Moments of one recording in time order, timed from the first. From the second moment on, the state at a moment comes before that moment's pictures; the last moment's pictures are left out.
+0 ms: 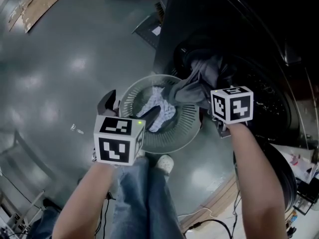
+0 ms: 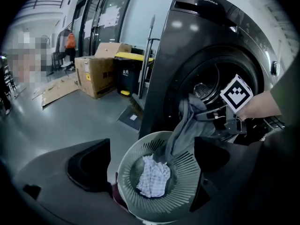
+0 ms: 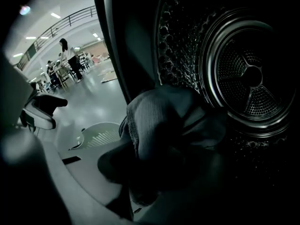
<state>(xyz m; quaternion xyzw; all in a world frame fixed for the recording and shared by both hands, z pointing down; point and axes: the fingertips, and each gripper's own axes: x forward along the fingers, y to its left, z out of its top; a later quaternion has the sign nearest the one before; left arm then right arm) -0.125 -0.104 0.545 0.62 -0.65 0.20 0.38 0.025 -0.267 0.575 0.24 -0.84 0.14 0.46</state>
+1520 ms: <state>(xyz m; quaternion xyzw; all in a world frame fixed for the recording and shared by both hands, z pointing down) -0.143 -0.042 0.502 0.60 -0.67 0.21 0.39 -0.008 -0.061 0.572 0.18 -0.84 0.31 0.41</state>
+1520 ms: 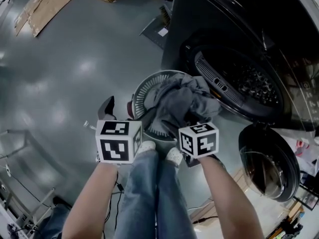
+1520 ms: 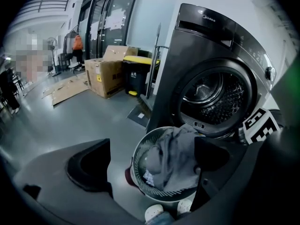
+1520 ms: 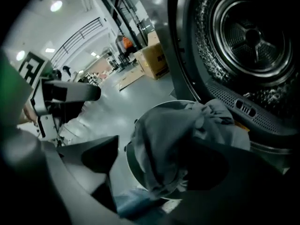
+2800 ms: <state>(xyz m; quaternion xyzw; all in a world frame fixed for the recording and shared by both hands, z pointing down) -0.088 -0.020 0.444 0.62 -0.63 0.22 0.40 0.092 -0.066 0.520 0.33 -0.79 0.34 0.40</state>
